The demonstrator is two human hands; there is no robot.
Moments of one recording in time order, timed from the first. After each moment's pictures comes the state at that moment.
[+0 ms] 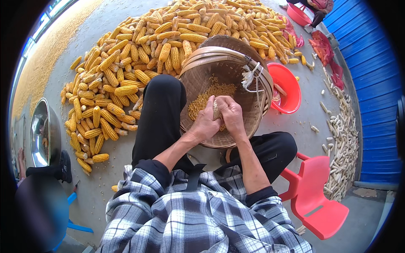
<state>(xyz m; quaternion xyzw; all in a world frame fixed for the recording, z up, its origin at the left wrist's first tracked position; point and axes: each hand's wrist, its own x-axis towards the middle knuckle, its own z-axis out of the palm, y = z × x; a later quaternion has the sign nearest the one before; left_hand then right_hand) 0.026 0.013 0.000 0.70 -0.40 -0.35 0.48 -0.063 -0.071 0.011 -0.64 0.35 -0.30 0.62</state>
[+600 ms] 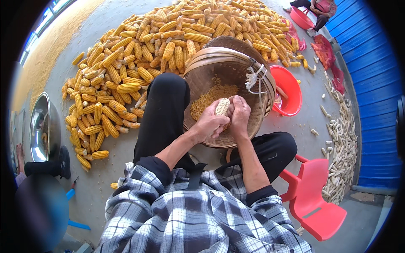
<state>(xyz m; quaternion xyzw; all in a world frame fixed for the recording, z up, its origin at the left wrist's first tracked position) 0.030 0.021 0.028 0.41 -0.19 -0.63 0.63 -0.066 -0.082 -0.006 -0.55 0.38 -0.35 0.65</state>
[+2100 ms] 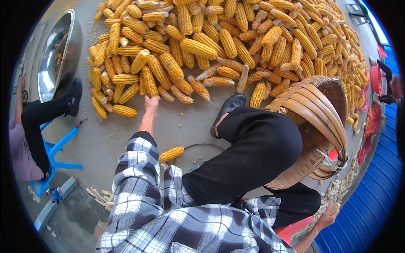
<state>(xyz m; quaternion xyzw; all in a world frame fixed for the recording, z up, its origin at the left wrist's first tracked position) 0.326 0.345 -0.317 0.81 0.31 -0.21 0.45 -0.255 -0.175 0.115 -0.80 0.58 -0.10 -0.10</state>
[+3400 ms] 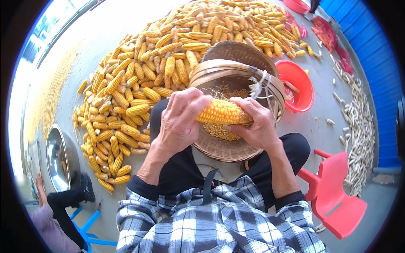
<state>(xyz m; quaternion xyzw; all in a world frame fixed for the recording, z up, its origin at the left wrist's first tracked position) 0.131 0.034 0.103 0.60 -0.64 0.02 0.48 -0.064 -0.094 0.108 -0.88 0.18 -0.28 0.36</state>
